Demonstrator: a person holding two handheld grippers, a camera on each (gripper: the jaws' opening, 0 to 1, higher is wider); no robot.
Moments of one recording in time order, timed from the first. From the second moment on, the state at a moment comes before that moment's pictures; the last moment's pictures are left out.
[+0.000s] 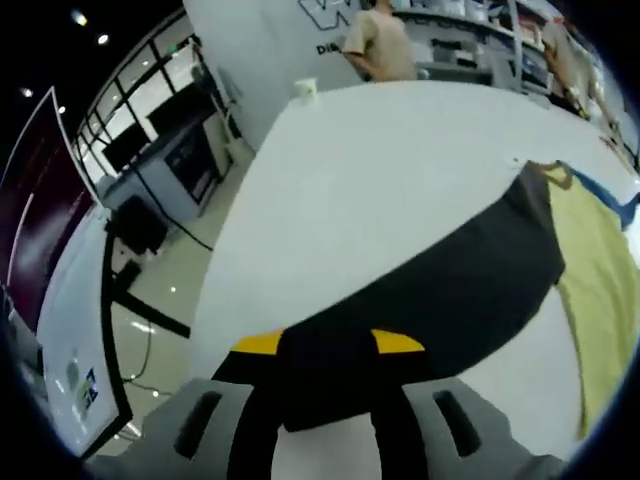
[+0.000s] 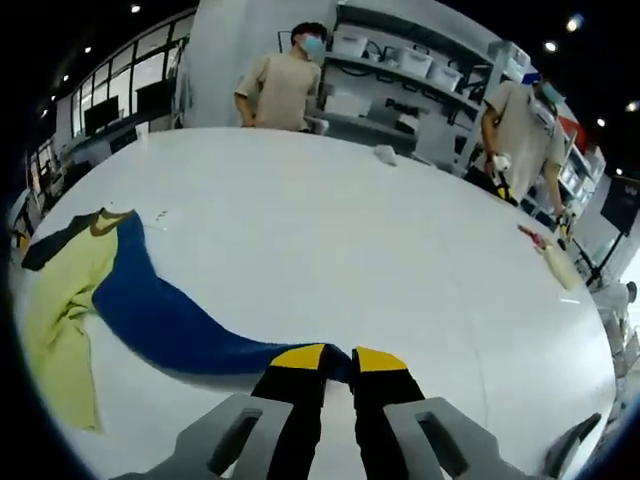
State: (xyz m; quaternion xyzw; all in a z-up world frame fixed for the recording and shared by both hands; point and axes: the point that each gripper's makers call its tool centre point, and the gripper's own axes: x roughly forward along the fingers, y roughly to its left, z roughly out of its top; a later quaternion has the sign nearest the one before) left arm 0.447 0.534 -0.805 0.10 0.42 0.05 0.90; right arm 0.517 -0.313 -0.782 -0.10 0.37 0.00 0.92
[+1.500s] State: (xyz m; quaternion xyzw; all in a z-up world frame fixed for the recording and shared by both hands) left arm 0.361 0.339 -0.787 0.04 0.33 -0.16 0.93; right arm 0.418 -0.135 -0.805 -0.09 0.36 0.19 0.91
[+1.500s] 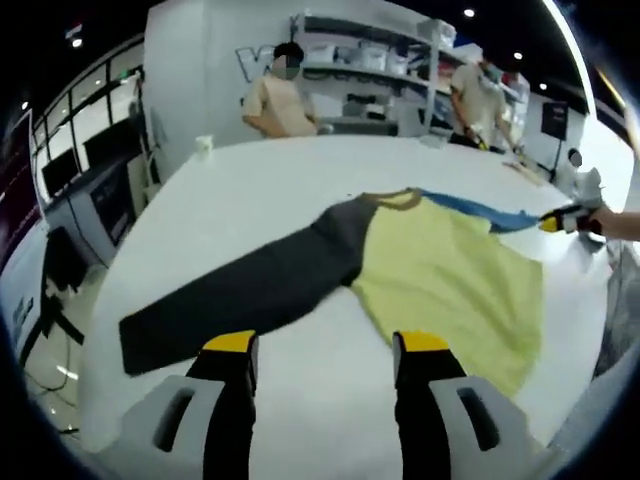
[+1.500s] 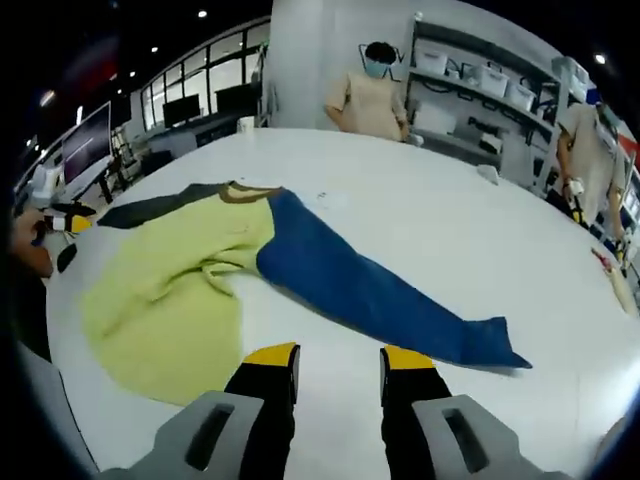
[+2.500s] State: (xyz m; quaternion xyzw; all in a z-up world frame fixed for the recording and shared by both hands) left arm 0.291 0.296 -0.815 0.00 0.37 -0.22 0.90; right arm 0.373 -0.082 -0.839 -0.07 0.38 0.22 0.90
